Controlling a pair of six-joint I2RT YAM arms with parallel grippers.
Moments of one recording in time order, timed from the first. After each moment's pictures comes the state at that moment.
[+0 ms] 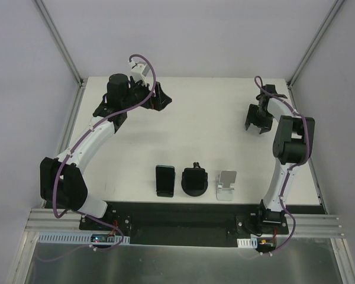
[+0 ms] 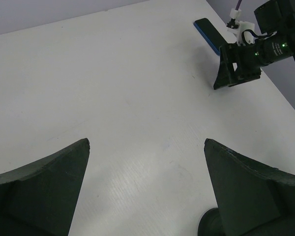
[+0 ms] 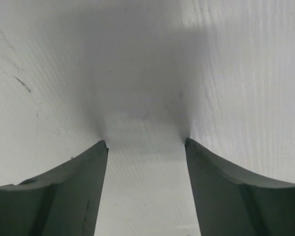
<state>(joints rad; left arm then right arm) -0.31 1.47 1.24 -0.05 0.46 -0.27 -0.05 2.12 1.62 -0.79 0.04 0.20</state>
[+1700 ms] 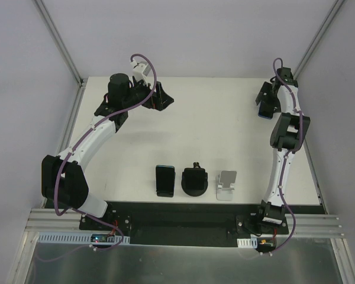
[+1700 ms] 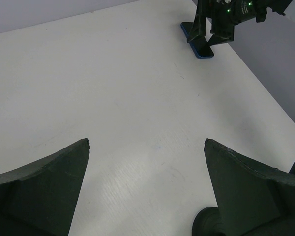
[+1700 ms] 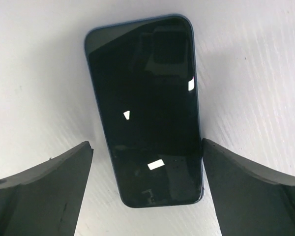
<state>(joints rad) -0.31 1.49 1.24 -0.01 0.52 -0.29 -0.18 2.58 2.39 -0.87 0.04 0.27</state>
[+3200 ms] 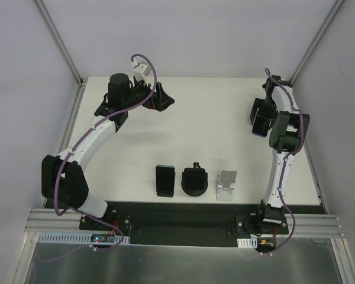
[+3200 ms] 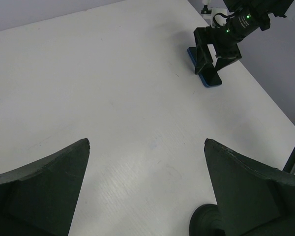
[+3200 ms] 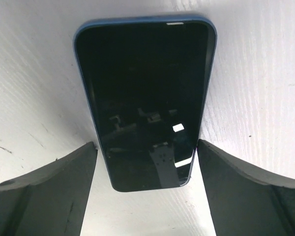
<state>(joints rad) -0.31 1.49 1.24 -0.01 0.54 -0.30 -0.11 2.42 2.14 -1.14 0.10 0.22</state>
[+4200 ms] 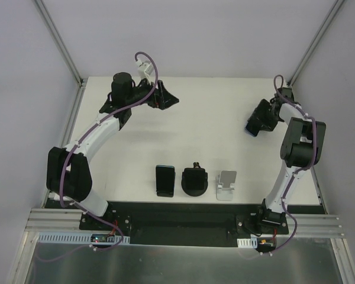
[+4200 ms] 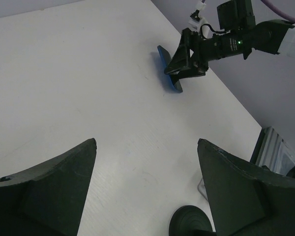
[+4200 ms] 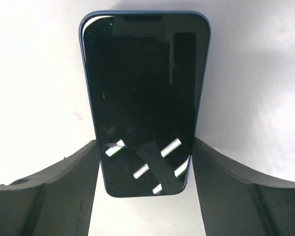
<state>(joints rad) -0.31 1.55 1.25 0.09 0.67 -0.40 -0.16 2.10 1.57 -0.60 -0.17 0.35</state>
